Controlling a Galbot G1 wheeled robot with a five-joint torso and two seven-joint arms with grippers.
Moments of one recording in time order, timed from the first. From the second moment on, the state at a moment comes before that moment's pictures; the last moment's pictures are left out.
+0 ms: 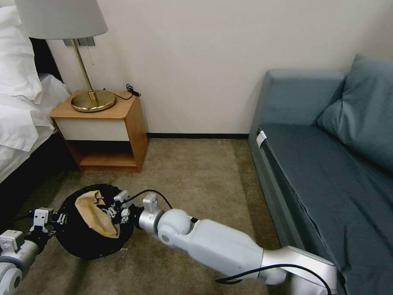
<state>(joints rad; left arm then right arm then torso) 1.62 -0.90 -0.92 -1.68 -0.58 0.07 0.28 -0.50 1.48 -0.75 1.34 0.85 -0.07 -0.03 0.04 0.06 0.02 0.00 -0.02</state>
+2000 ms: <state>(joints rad) 1.52 -1.02 -0.88 -1.83 -1.27 0.39 -0.45 -0.83 1.12 -0.15 1.72 0.88 -0.15 -0.01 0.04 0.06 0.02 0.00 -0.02</state>
